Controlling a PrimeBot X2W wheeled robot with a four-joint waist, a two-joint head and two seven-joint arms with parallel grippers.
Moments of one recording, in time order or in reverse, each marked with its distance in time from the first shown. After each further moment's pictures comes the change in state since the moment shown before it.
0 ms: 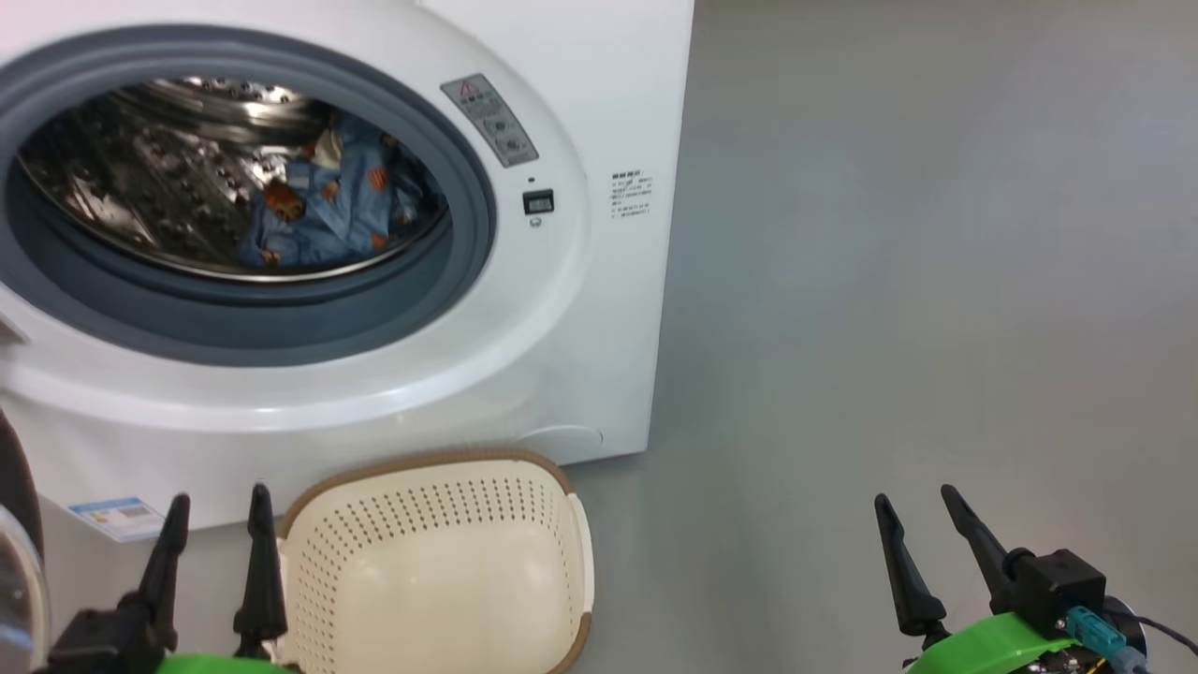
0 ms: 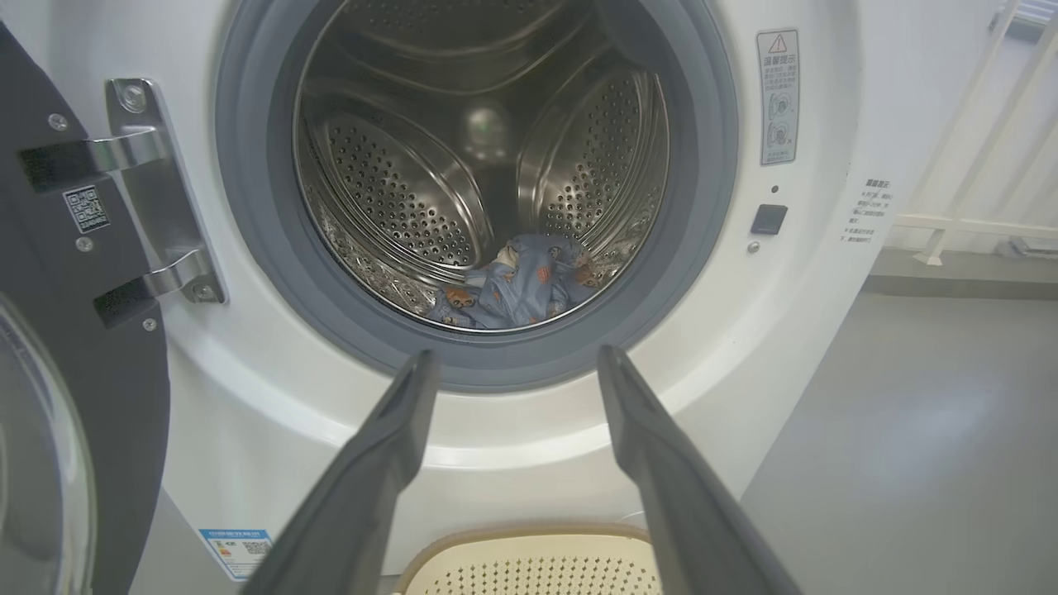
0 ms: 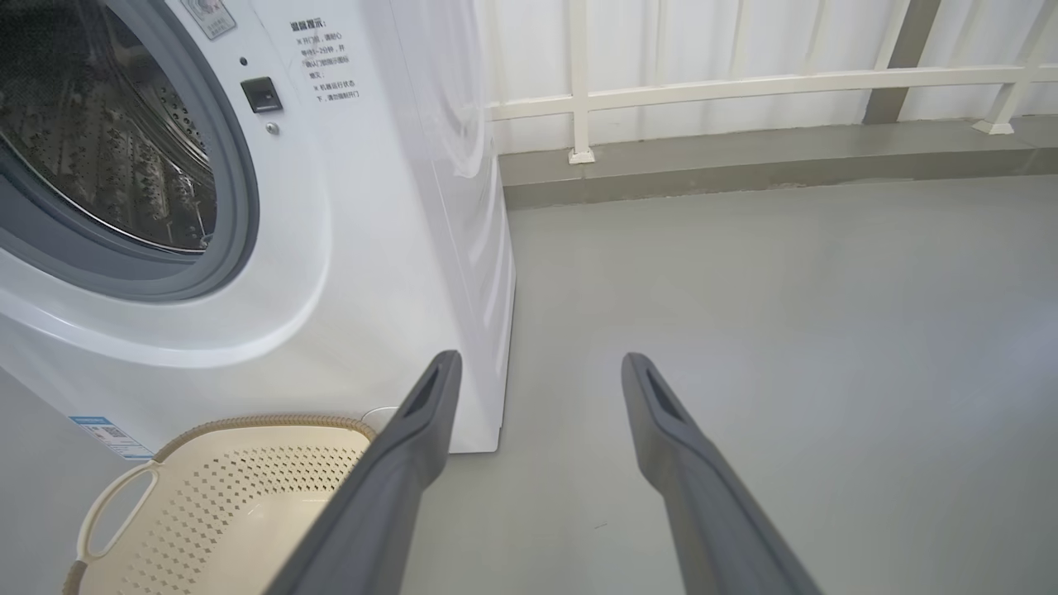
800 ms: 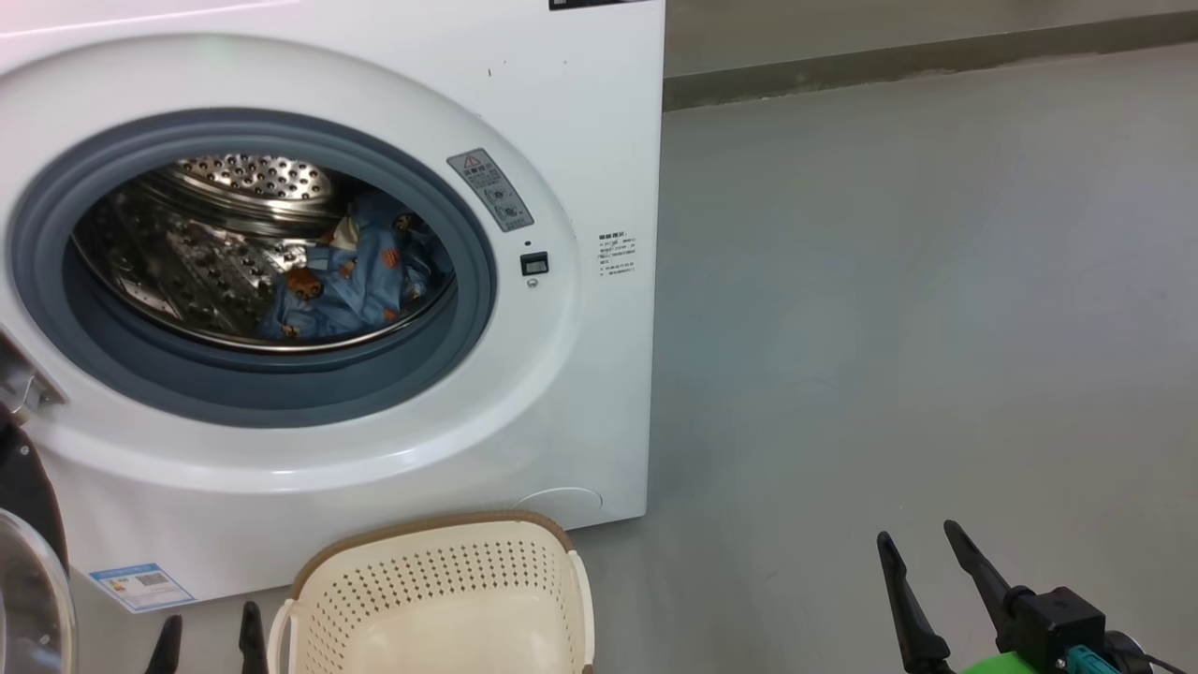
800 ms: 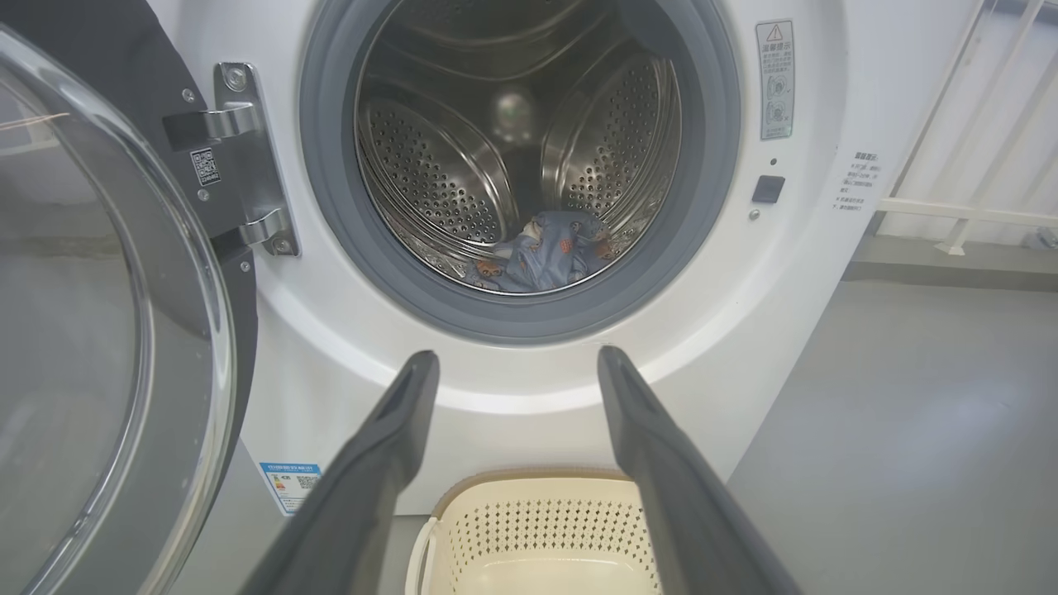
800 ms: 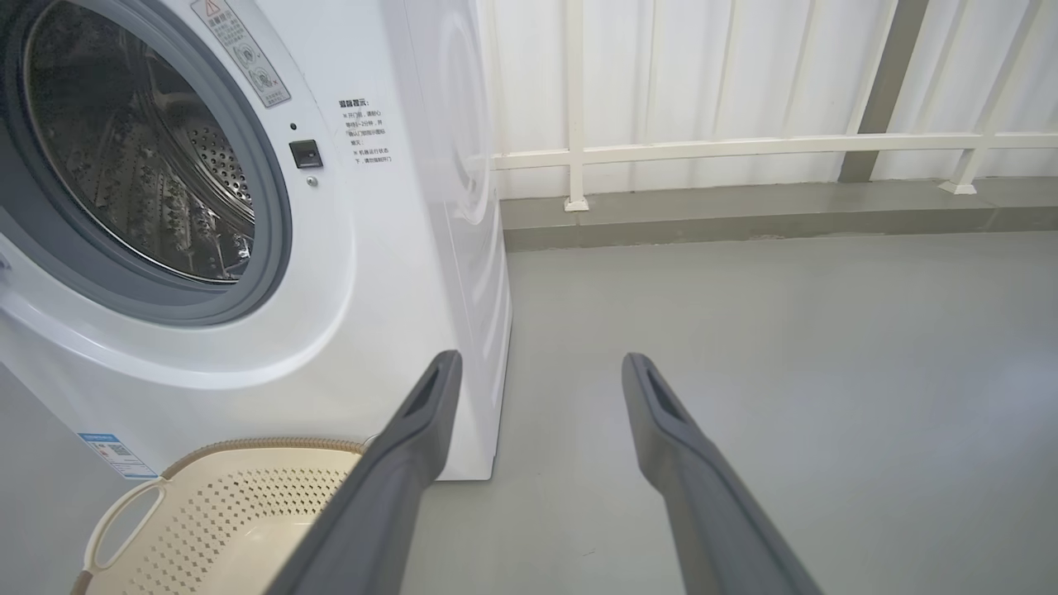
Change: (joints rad) left arm 0.202 -0.002 0.027 -0.038 -0.012 0.062 0.000; right arm 0.080 0.001 0.002 -0.044 -0.032 0.000 0.000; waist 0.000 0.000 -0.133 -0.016
